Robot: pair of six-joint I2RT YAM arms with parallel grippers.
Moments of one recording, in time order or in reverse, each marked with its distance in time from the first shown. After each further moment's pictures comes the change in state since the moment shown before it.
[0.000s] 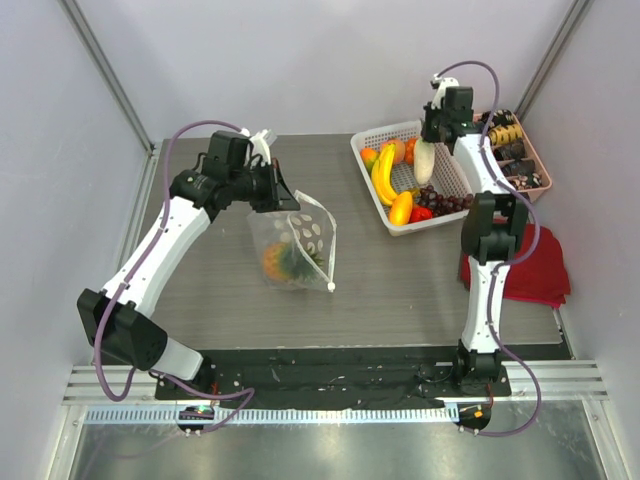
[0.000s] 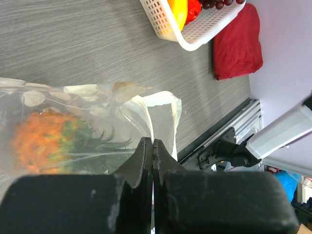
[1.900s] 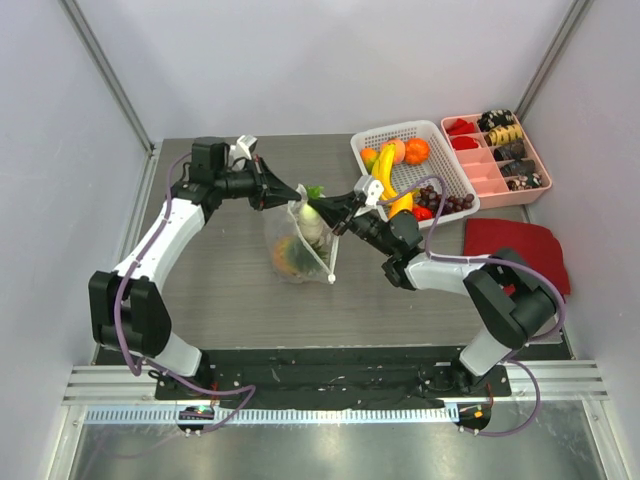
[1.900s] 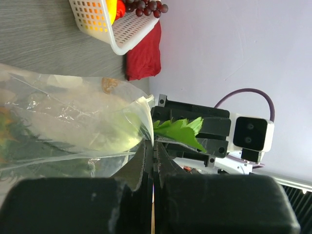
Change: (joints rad) left arm 0.188 0.056 -0.224 0.433 0.470 -0.485; right arm 0.638 -0.749 -1.497 1.667 -0.246 0.157
